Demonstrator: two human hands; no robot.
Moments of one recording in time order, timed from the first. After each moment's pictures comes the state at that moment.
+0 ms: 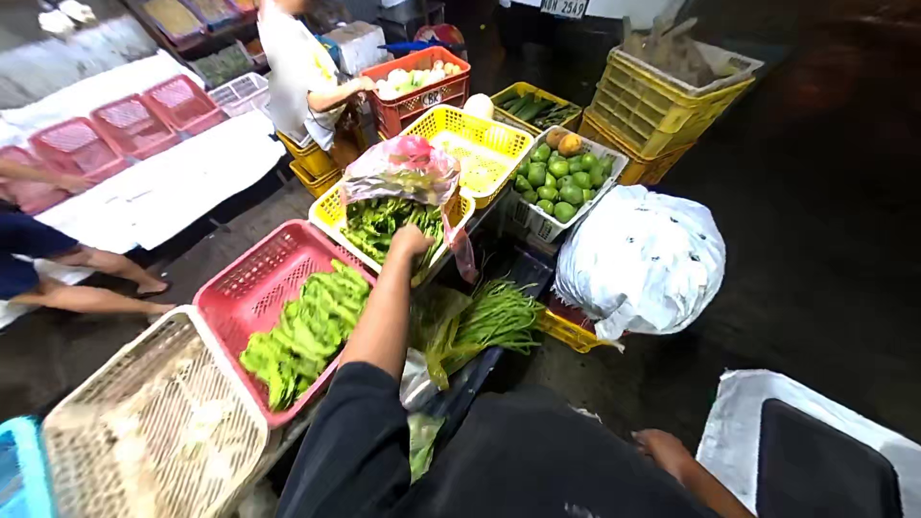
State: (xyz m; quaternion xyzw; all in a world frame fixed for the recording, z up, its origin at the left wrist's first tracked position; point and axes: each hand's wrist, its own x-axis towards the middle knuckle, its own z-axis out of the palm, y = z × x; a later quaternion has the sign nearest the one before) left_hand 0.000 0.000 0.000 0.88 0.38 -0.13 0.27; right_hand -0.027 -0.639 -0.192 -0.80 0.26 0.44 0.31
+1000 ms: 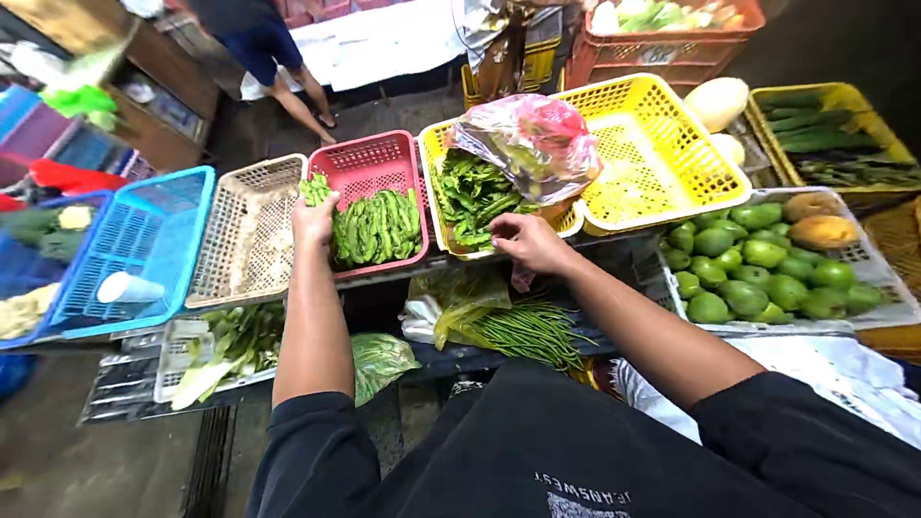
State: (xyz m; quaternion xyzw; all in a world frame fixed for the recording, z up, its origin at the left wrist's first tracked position) left_hand -0.228 0.011 0.062 0.47 0.76 0.35 0.29; right_hand 0.152 -0.126 0.015 -0.57 -0.67 0.38 0.30
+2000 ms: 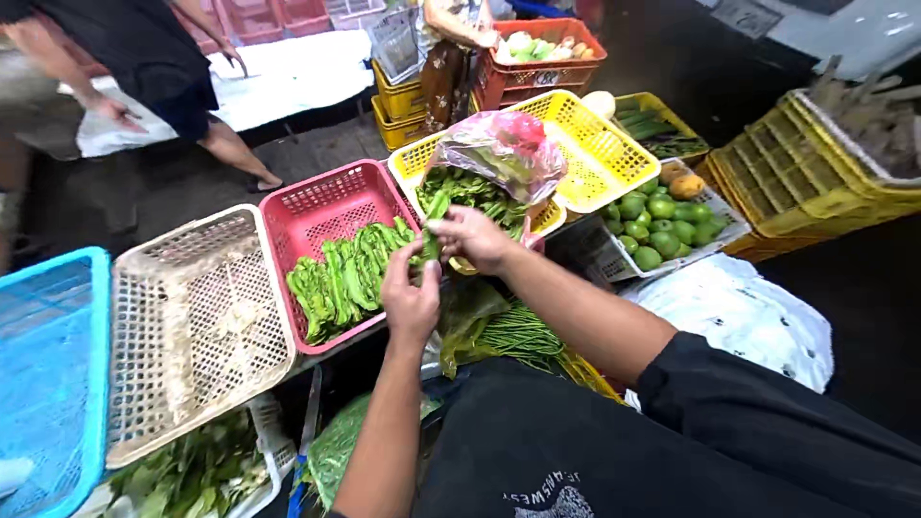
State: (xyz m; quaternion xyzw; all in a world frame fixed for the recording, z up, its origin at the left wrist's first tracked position) left_hand -0.174 -0.076 0.030 0.71 0.38 0.48 0.34; right_hand -0.003 -0.076 0.075 -0.52 -0.39 0.57 0.51
